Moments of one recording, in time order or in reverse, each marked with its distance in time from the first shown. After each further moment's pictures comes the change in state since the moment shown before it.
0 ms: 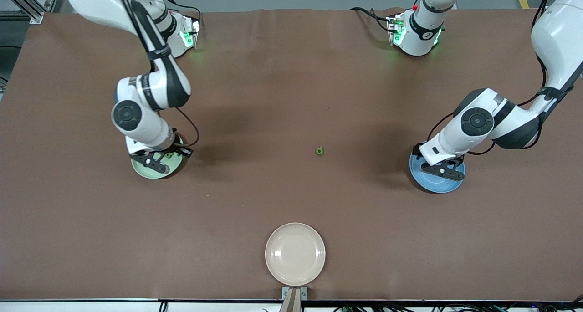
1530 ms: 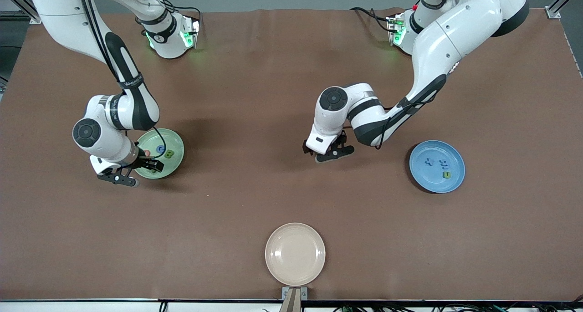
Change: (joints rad) left arm -0.963 0.022 0.449 0.264 -0.155 0.303 -1.012; right arm -0.178 0.123 0.003 0.035 -0.012 0.127 -0.354
